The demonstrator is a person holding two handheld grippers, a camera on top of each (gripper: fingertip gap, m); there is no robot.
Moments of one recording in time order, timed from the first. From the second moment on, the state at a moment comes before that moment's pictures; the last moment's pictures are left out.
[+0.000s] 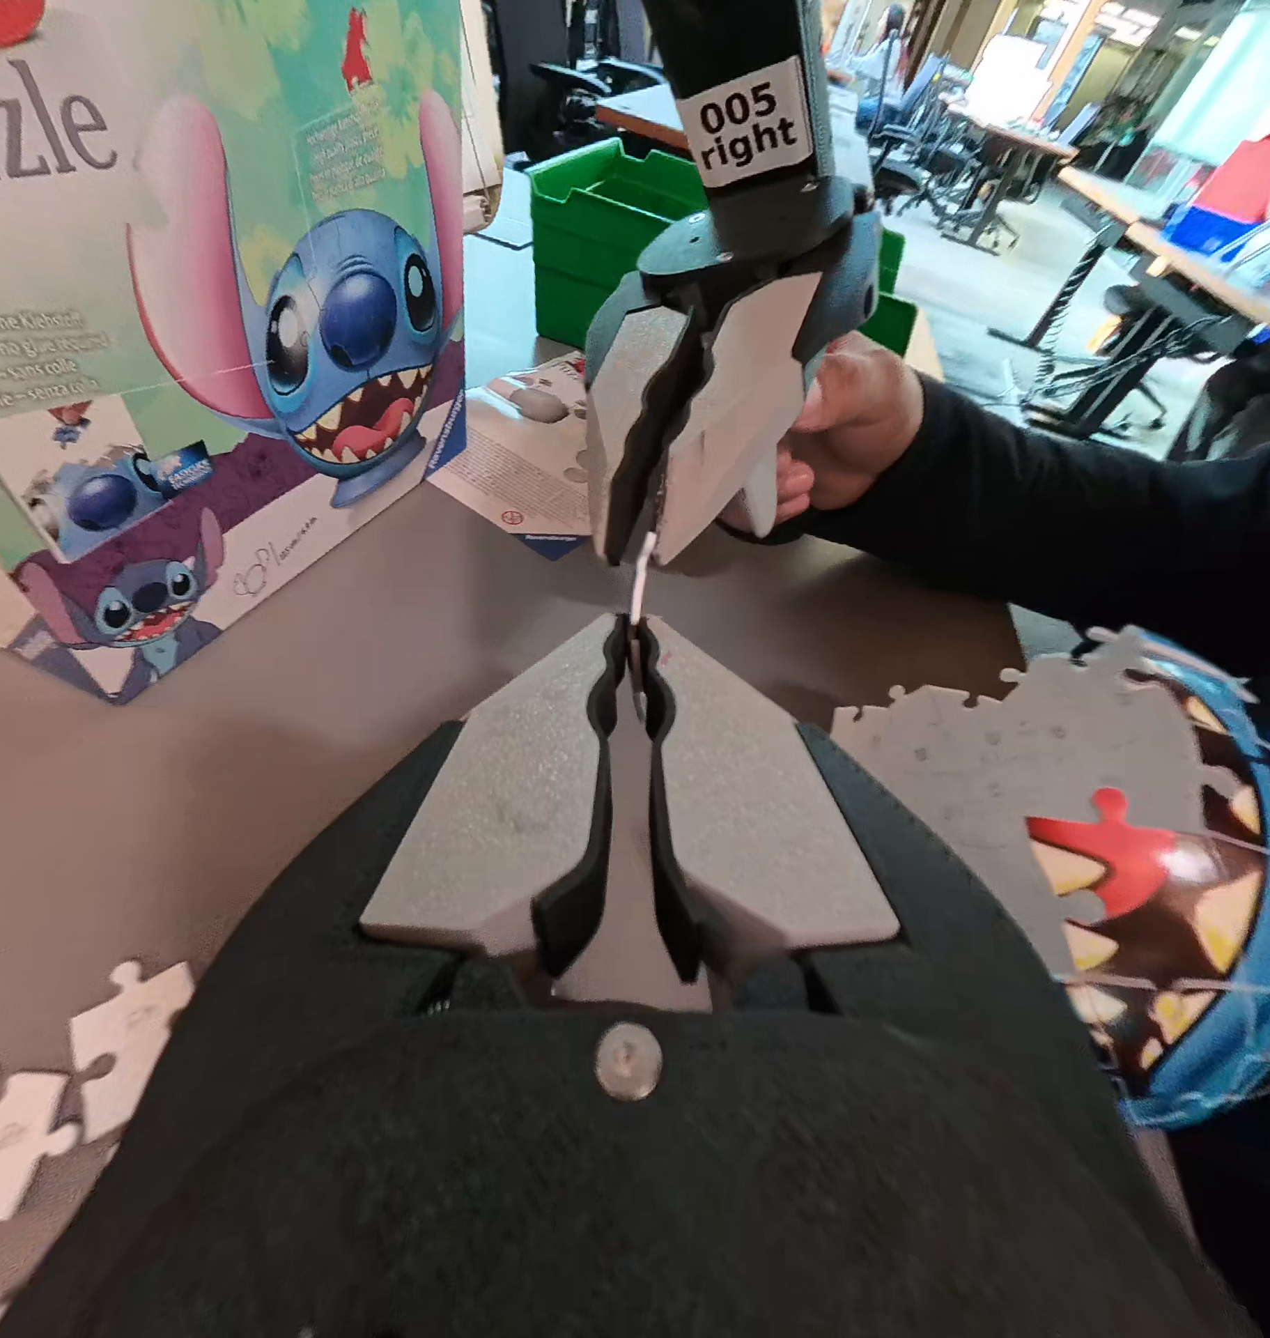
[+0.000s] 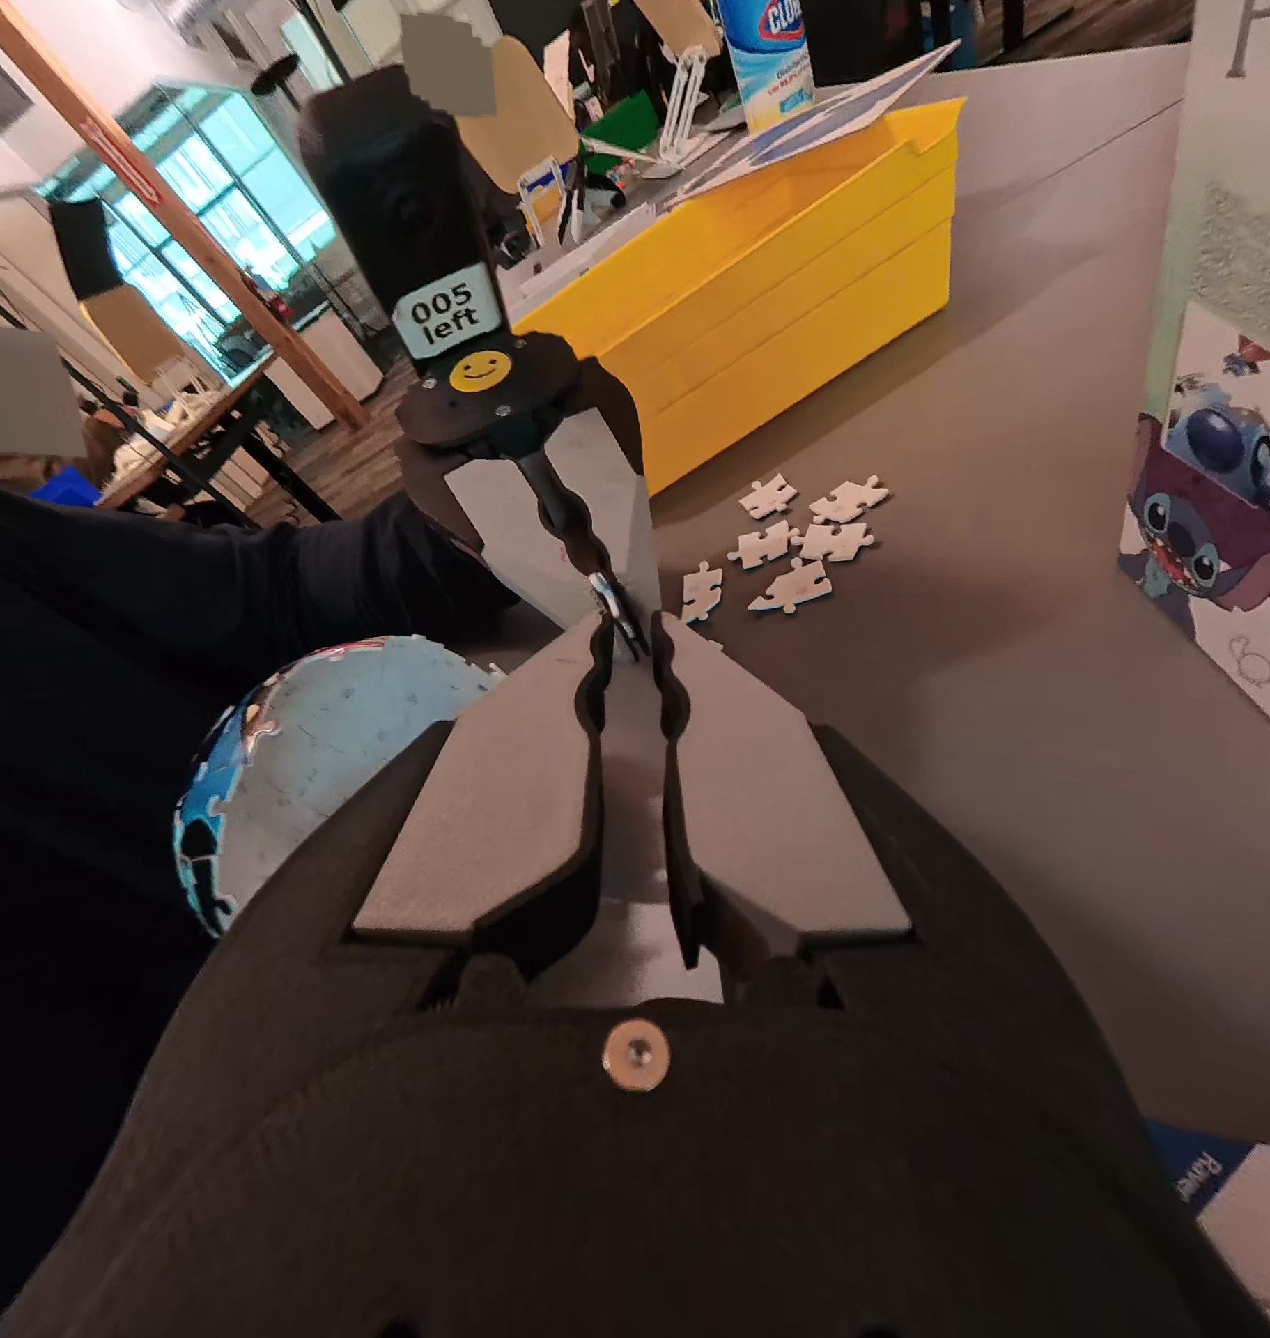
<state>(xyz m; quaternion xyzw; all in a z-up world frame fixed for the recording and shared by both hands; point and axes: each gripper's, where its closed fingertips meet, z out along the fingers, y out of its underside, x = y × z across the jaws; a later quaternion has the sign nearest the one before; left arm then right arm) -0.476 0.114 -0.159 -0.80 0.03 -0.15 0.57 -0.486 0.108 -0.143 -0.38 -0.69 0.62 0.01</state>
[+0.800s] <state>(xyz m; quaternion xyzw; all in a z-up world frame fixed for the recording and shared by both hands) -0.517 0.107 -0.159 -0.81 -0.01 -0.09 0.58 -0.494 0.145 -0.143 -0.40 -0.69 0.58 0.11</state>
